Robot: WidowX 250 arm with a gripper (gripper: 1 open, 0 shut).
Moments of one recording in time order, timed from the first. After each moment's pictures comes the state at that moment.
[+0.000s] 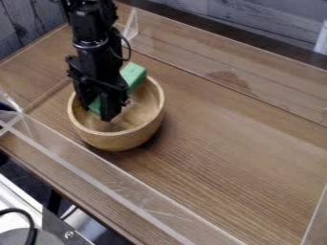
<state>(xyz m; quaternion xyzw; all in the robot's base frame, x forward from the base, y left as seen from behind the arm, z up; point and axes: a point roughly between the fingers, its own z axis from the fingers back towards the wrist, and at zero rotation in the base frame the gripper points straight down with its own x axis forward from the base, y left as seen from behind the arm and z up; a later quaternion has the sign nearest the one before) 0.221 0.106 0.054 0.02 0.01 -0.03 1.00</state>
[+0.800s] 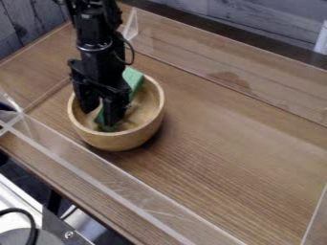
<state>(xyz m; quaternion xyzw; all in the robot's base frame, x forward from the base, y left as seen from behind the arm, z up) 0.219 0.101 0.051 0.02 0.03 -0.02 1.00</state>
